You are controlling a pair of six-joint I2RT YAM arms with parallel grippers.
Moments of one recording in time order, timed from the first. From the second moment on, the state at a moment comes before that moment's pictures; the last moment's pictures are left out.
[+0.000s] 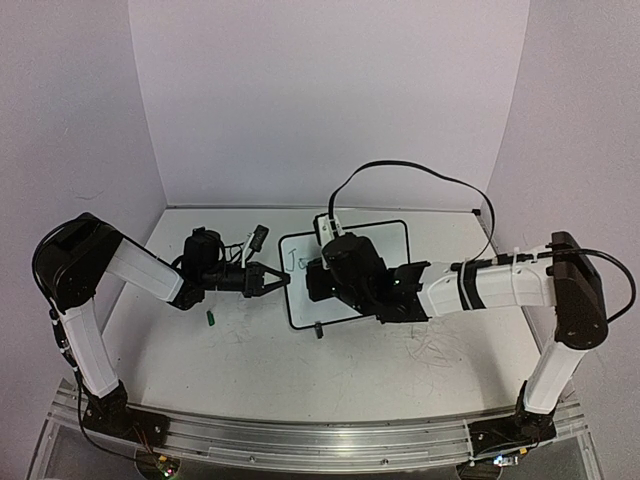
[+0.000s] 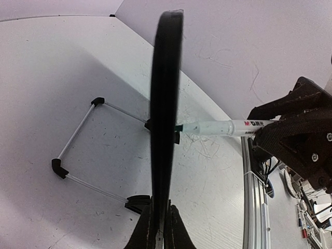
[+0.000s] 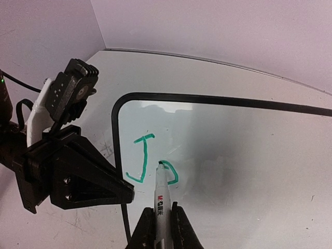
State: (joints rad) left arm -0.55 1.83 0.77 0.76 0.81 -0.40; right arm 1.08 1.80 1.23 0.10 0.50 0.39
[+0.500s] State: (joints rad) left arm -0.55 1.83 0.77 0.76 0.81 -0.39; right arm 1.05 1.69 1.13 0.13 0.50 0.36
